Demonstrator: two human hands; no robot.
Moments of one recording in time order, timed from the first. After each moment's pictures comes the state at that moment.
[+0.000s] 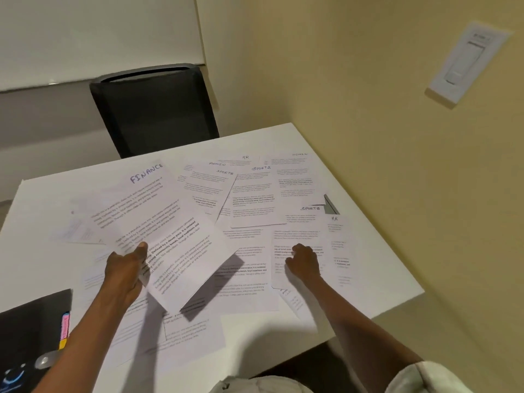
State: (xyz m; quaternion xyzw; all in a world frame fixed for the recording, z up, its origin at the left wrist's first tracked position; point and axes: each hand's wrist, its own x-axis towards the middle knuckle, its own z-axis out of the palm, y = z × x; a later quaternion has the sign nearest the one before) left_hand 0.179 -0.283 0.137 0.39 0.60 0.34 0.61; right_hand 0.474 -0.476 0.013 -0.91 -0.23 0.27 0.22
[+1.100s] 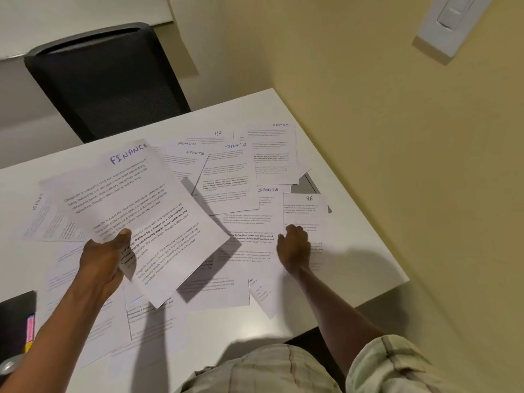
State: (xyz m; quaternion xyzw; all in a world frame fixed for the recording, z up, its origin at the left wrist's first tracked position) left_hand 0.266 -0.306 0.144 0.42 0.60 0.33 0.60; right_hand 0.543 -0.494 -0.044 -0.93 -0.26 0.15 0.22
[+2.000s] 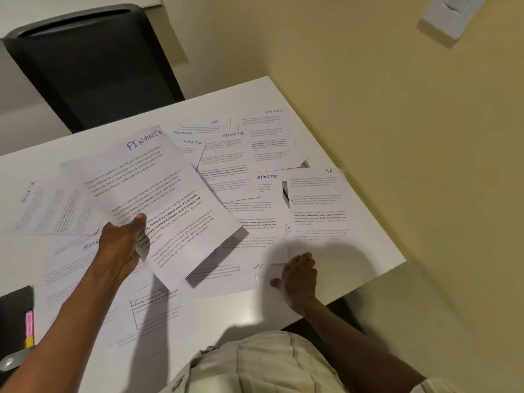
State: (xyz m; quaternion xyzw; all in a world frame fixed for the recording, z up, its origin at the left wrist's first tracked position) left_hand 0.276 -0.297 0.134 0.42 0.57 0.30 0.64; right_hand 0.454 -0.558 -0.031 -0.94 -0.27 0.20 -0.02
